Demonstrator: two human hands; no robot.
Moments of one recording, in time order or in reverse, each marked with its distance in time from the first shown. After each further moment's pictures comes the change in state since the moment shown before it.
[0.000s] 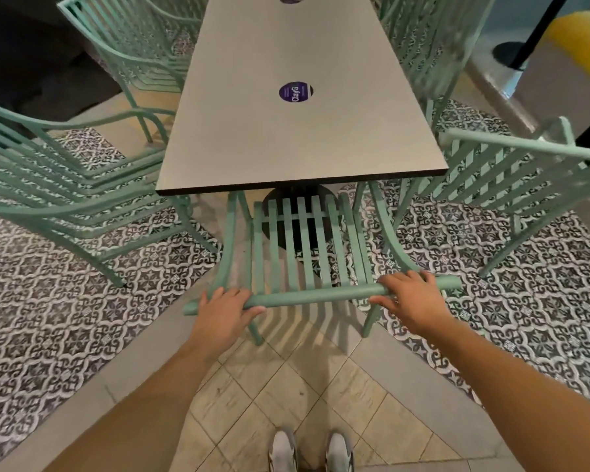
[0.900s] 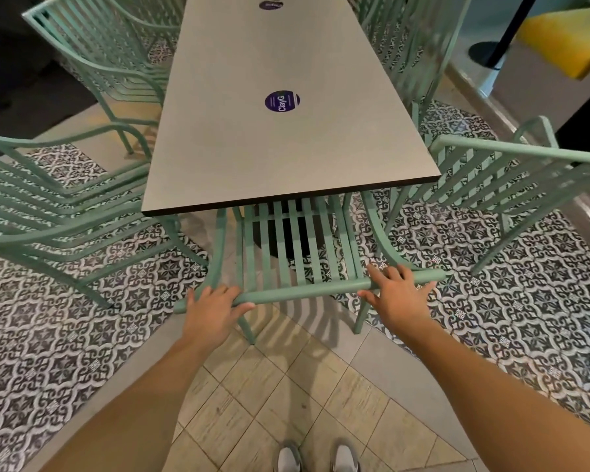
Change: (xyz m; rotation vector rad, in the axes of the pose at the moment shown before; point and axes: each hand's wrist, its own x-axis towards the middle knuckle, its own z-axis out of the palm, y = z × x) left_hand 0.055 -0.029 -0.020 0.027 -0.060 -0.028; right_hand 0.042 -0.041 -0.011 0.066 -0.049 0.309
